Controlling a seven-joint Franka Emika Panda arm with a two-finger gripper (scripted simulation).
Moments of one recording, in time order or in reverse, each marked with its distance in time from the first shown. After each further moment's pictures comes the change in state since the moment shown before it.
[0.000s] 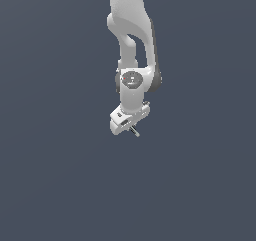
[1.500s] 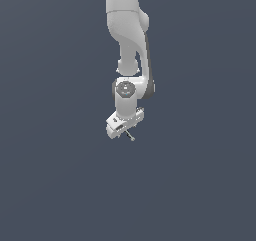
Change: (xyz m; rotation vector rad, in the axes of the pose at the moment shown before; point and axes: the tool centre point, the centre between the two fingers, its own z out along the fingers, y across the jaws) arm -0.018 0.013 0.046 0.000 0.000 0.001
